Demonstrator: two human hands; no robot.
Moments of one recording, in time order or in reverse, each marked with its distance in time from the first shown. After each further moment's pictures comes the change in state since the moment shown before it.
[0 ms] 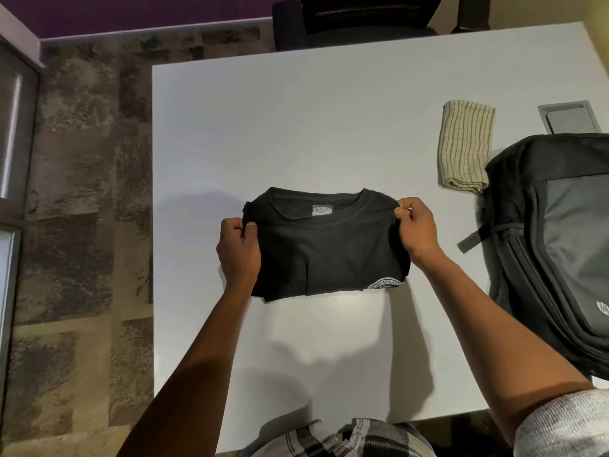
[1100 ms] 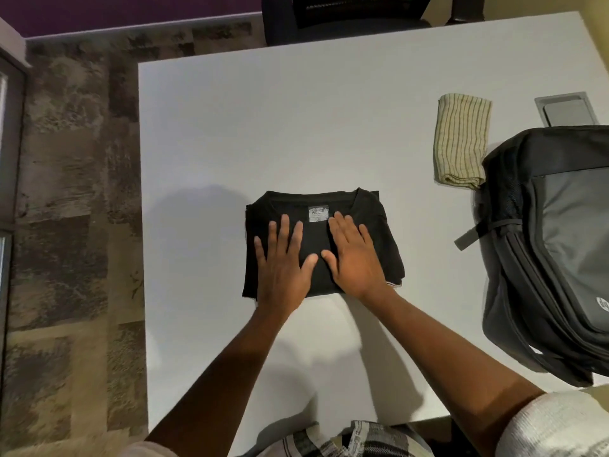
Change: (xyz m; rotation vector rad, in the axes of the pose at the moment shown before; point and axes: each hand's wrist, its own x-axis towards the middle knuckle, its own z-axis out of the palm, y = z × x) left_hand -0.040 -0.045 0.064 0.714 -0.233 0.675; right_hand -0.063 0.024 0.076 -0.722 -0.239 -0.597
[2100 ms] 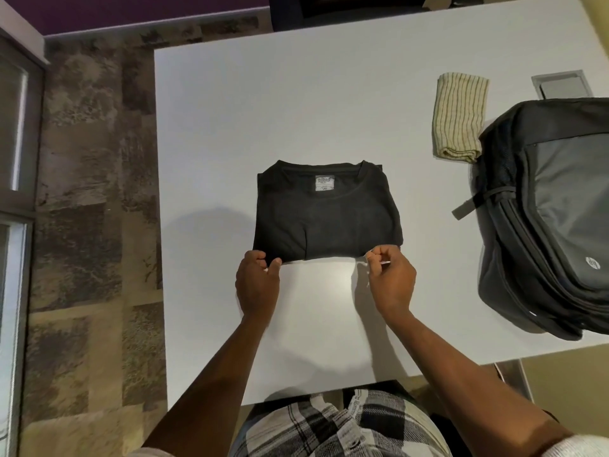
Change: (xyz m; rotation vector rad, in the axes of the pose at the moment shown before) left_hand -0.088 -0.029 -0.013 -0.531 0.147 -0.592; right_hand -0.111 -0.010 -0.003 0.518 0.401 0.633
